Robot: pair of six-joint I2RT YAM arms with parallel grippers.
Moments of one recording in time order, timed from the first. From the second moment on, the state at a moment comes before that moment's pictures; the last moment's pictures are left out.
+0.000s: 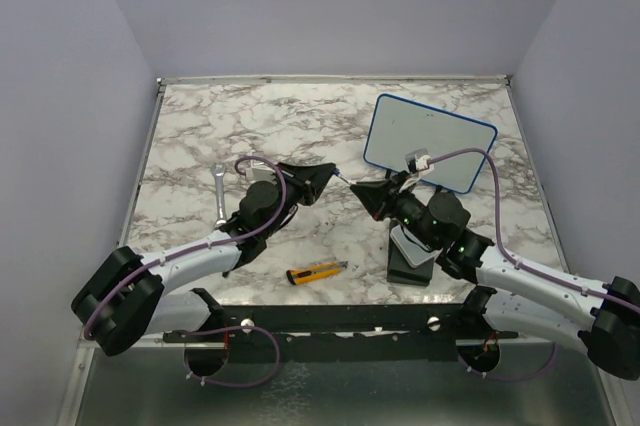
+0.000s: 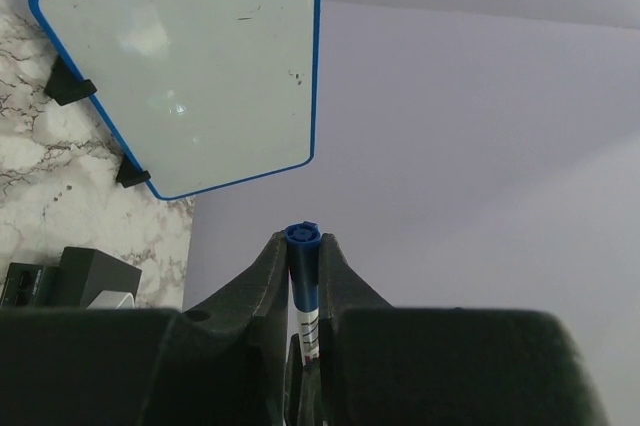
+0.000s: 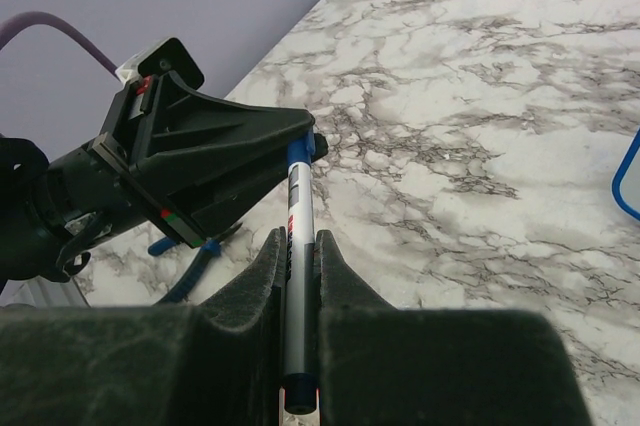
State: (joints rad) left arm -0.74 1.22 0.49 0.71 -0.19 -1.63; right arm 0.86 0.95 0.49 0.48 0.15 0.39
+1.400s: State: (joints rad) left arm -0.60 1.10 0.40 0.61 -0.40 -1.59; right arm 0.87 0.76 0.44 0.29 0.24 0.40
